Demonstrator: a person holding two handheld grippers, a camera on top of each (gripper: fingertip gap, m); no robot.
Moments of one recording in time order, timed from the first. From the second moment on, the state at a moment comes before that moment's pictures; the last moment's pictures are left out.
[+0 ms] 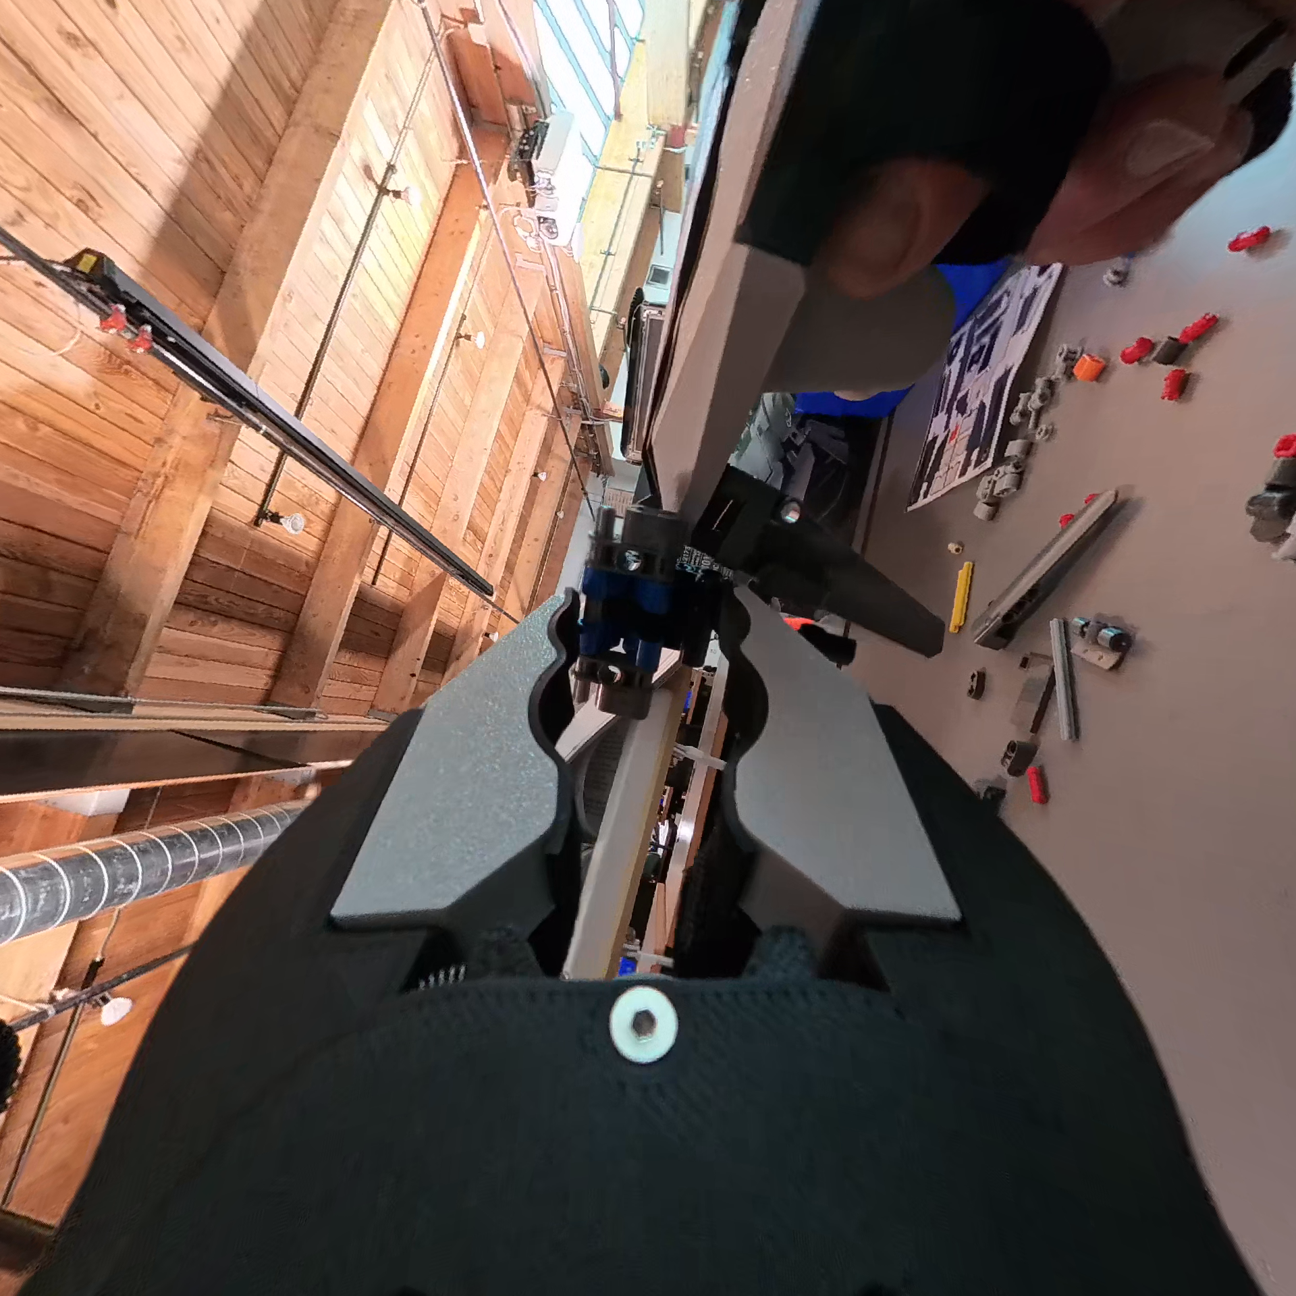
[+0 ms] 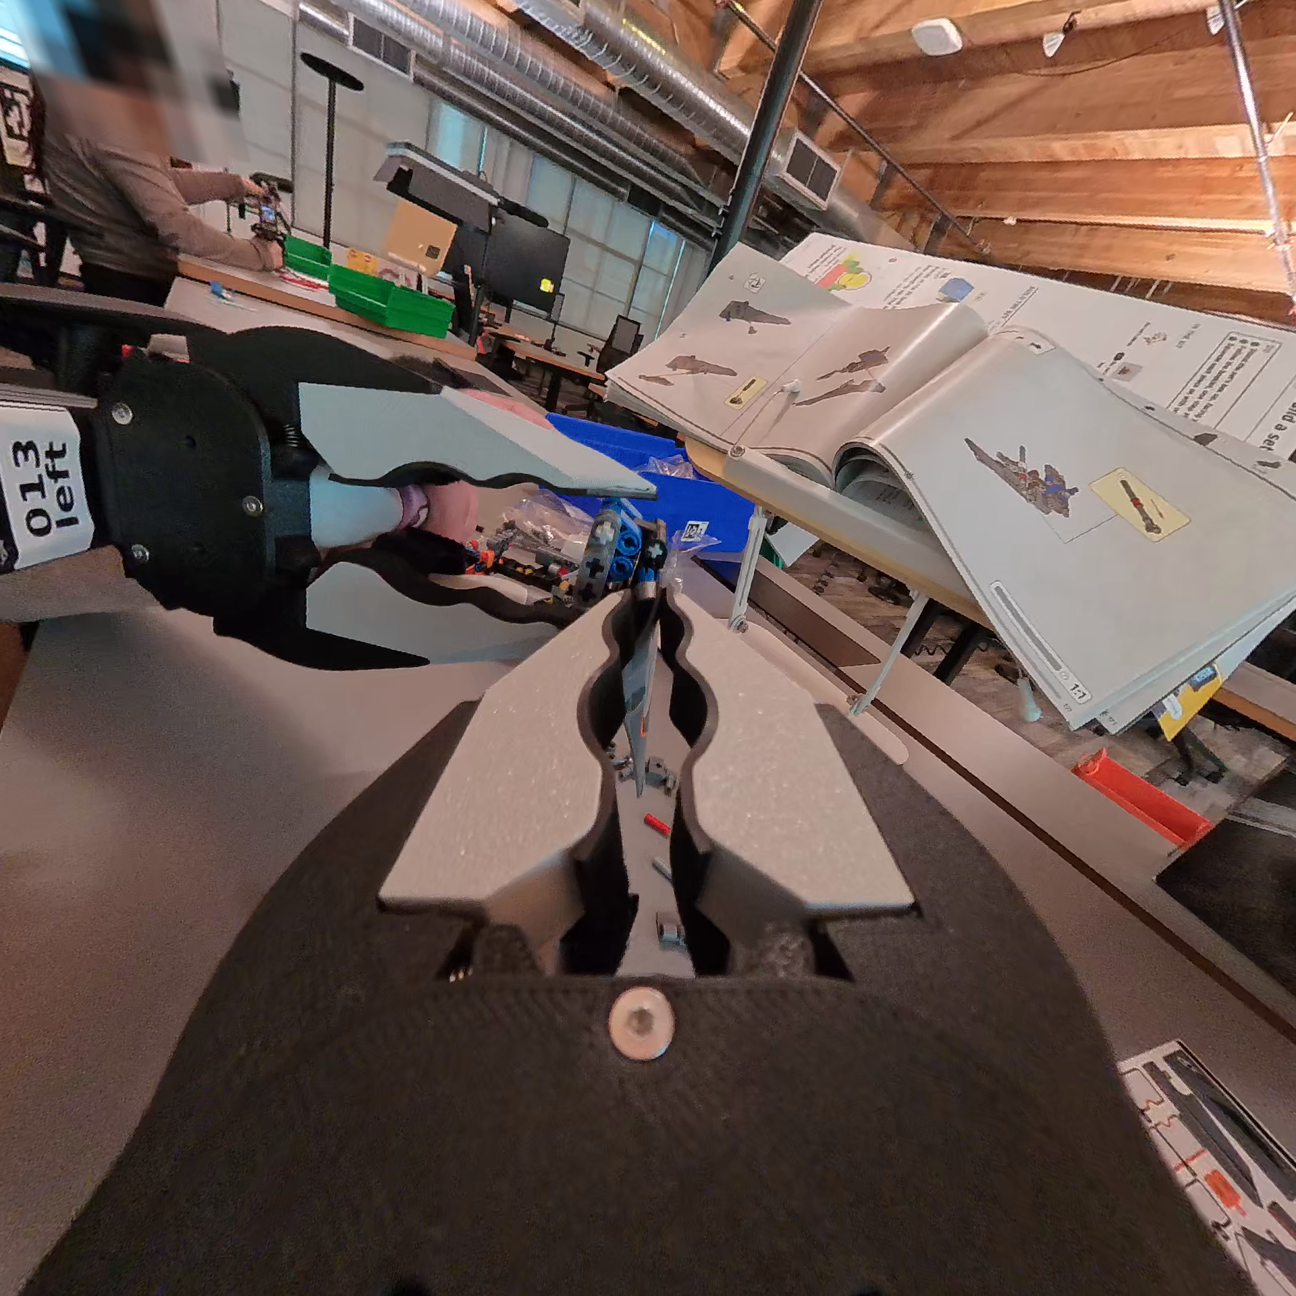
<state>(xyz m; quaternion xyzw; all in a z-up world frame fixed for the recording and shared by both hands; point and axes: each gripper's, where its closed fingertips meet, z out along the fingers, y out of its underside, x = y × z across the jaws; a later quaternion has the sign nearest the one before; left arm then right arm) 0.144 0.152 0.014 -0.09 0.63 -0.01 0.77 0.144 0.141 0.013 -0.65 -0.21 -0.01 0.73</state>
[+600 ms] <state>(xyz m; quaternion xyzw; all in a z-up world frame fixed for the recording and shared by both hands) 0.142 0.151 0.008 -0.06 0.64 0.03 0.76 0.140 0.142 0.008 -0.66 -0.23 -0.01 0.71</state>
